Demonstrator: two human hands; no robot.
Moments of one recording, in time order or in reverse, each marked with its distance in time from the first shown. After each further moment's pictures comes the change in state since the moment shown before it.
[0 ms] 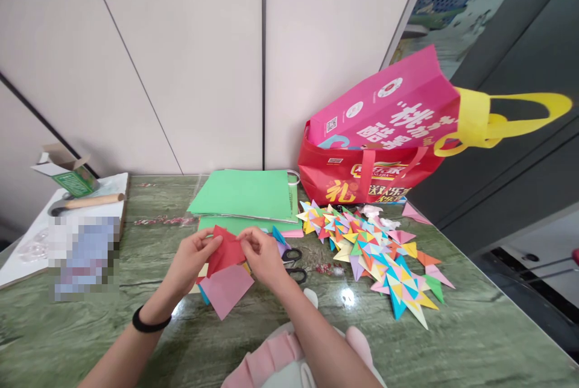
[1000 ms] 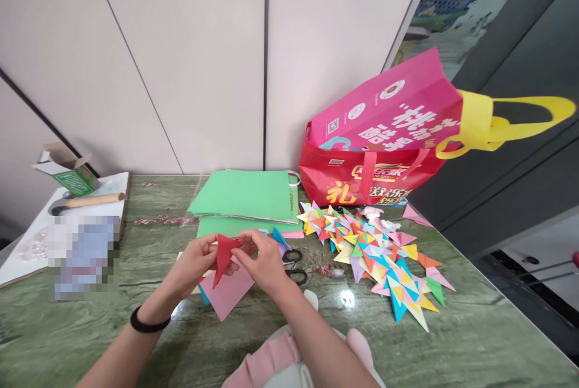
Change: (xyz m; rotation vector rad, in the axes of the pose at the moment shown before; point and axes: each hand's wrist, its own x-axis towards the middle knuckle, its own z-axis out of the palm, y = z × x) left_hand -0.004 0.002 0.001 -0.027 -0.242 -0.101; right_hand -0.005 -0.005 0.000 -0.282 0.066 -0.217
